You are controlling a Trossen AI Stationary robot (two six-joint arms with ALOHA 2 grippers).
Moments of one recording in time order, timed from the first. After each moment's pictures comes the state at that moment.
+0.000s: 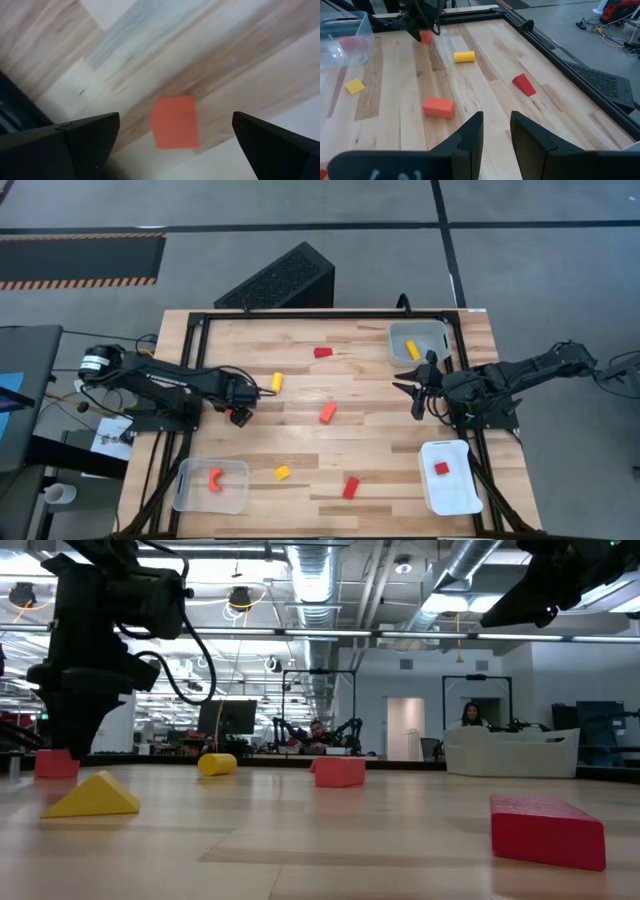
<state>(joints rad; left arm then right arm) -0.02 1.29 0.65 -1.01 -0.09 -0.94 0.27 0.64 0.53 -0.36 0.57 0.26</state>
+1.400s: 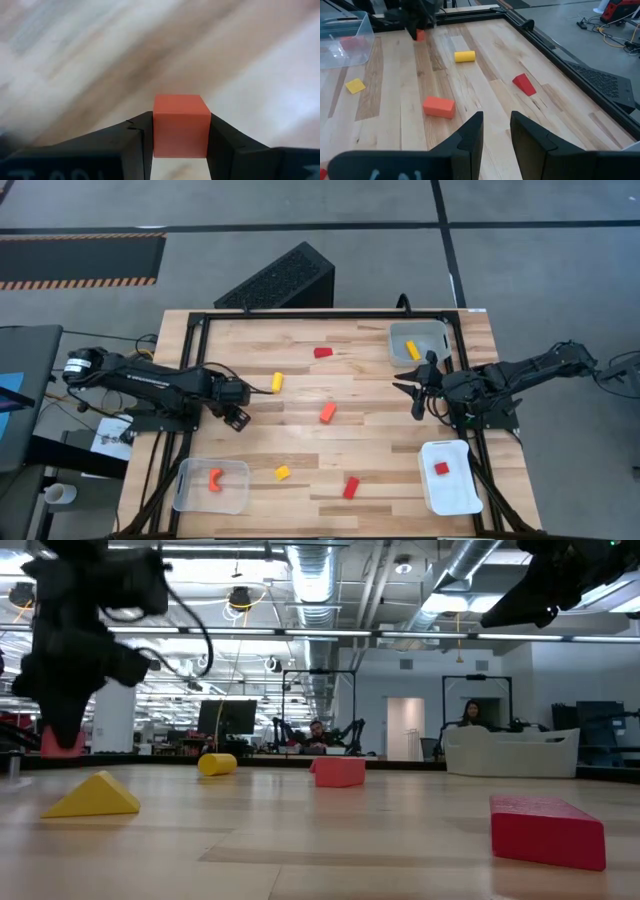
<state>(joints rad) -0.03 1.10 0.56 -0.87 0.08 -0.94 0.27 0.64 0.53 -0.36 0.57 0.26</state>
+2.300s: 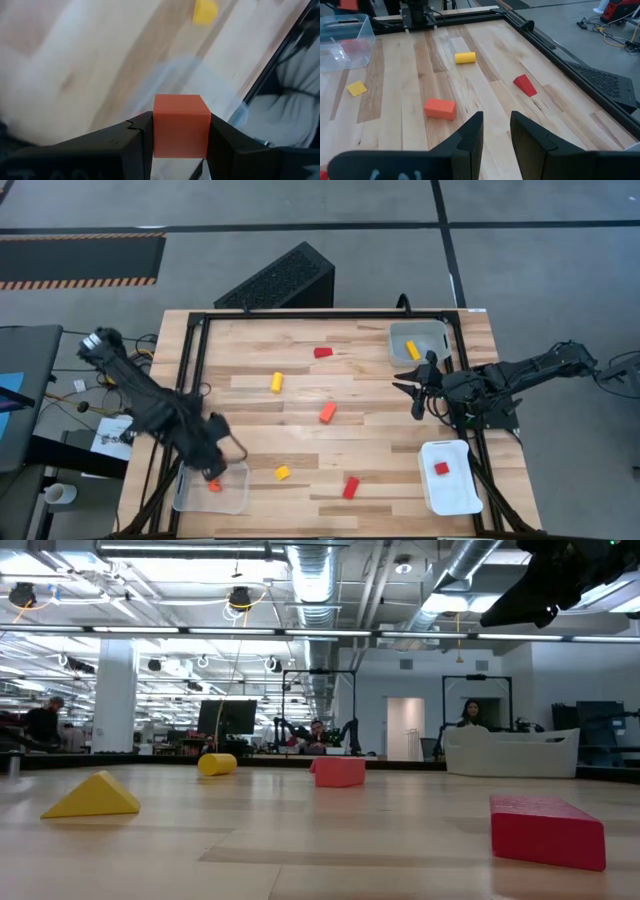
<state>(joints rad) -0.76 1.11 0.97 -1.05 -0.04 -1.42 0.27 0.64 0.53 -0.36 0.57 0.27</state>
